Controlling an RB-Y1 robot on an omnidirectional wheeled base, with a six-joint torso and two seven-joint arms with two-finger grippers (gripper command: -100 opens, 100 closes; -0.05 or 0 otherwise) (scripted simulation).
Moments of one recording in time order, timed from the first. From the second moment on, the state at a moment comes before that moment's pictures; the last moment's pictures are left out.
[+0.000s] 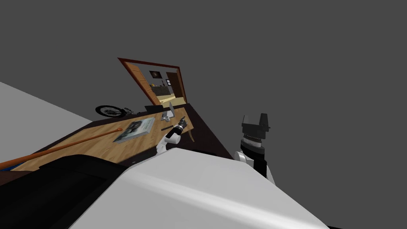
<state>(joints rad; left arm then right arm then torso) 0.30 0.25 0.02 -1.98 0.21 0.26 0.26 0.53 -0.01 0.03 -2.35 0.05 -0.52 -0.14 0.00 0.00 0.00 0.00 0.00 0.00</state>
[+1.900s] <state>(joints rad) 0.14 0.28 0.19 -1.69 0.36 0.78 0.48 0.53 -0.01 0.03 -2.35 0.05 -0.52 -0.14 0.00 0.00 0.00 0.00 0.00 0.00</state>
